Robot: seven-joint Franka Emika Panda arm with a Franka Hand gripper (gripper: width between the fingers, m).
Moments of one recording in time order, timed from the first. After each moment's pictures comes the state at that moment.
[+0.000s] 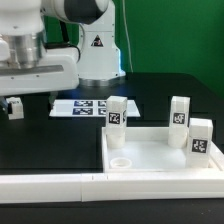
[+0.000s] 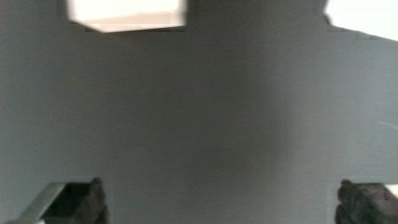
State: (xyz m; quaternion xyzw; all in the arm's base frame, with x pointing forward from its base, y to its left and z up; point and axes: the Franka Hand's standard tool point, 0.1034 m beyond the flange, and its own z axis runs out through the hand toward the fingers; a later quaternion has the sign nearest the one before) arm 0.406 -0.160 0.025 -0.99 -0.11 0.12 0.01
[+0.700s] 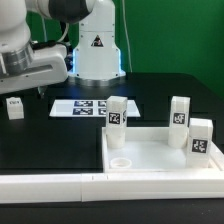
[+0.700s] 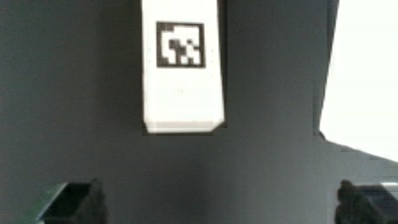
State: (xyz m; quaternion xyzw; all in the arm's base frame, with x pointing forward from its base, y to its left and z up) arm 0.382 -0.183 0.044 -0.95 -0.14 0.29 0.04
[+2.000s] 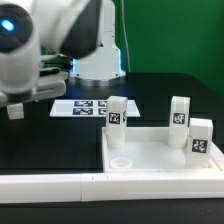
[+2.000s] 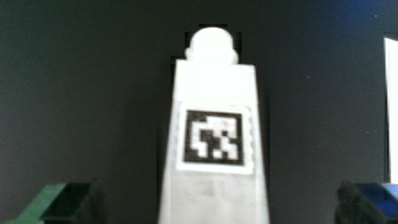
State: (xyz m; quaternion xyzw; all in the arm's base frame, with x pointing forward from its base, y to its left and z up) arm 0.351 -0.195 0.018 -0.89 -0.16 0.43 -0.02
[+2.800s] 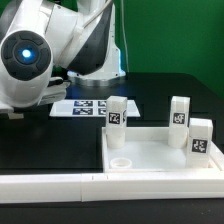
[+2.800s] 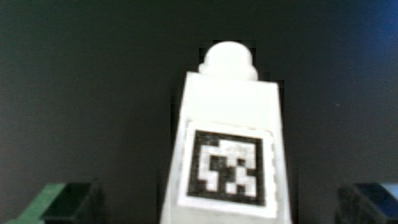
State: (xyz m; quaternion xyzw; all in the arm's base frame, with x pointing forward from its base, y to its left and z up) arm 0.337 -0.201 0.005 -0.86 -0.19 0.46 -0.04
